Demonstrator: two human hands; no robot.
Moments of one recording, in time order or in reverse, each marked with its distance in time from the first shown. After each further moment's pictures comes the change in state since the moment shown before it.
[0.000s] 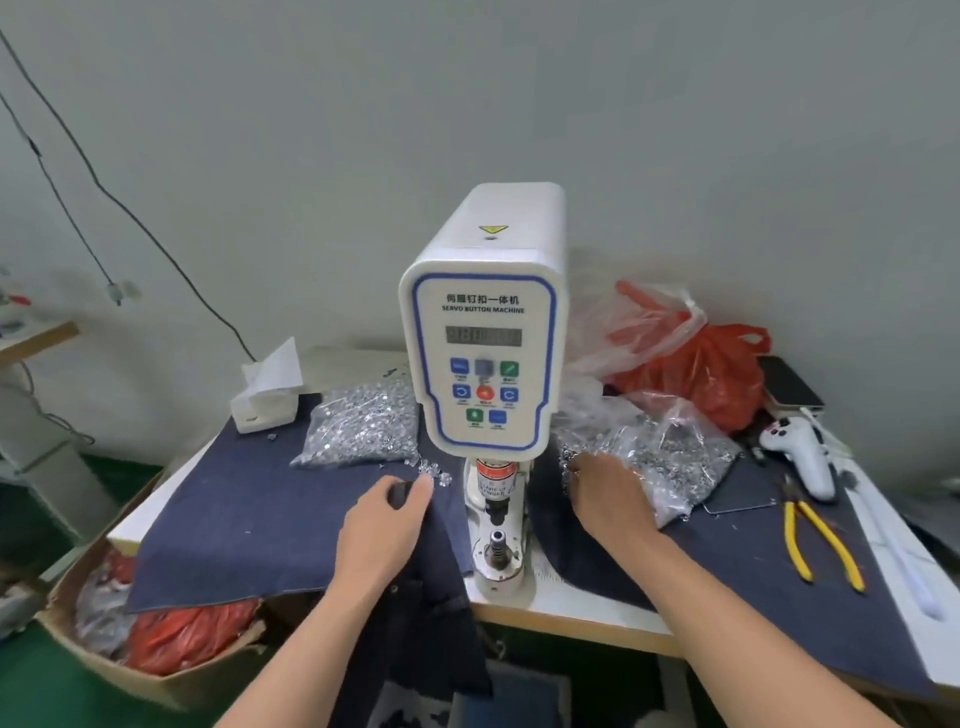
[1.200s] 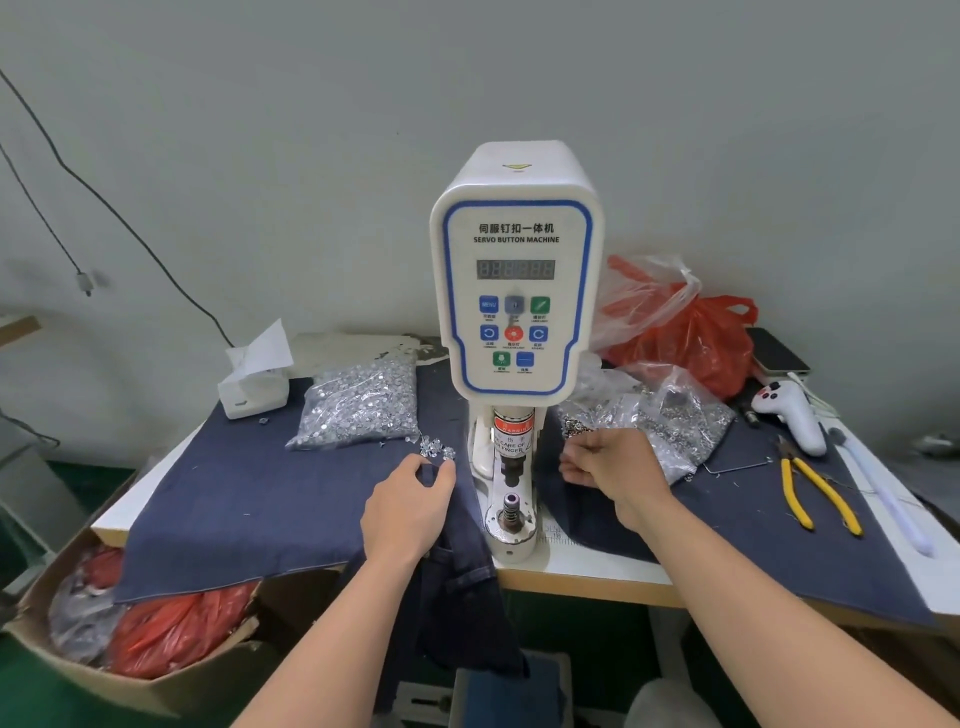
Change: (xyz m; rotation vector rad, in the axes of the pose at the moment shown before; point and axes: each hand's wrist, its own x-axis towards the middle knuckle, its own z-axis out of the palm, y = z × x) left_hand 0.017 -0.024 0.037 0.182 0.060 0.067; right_hand -0.015 -0.008 0.011 1.161 0.001 0.351
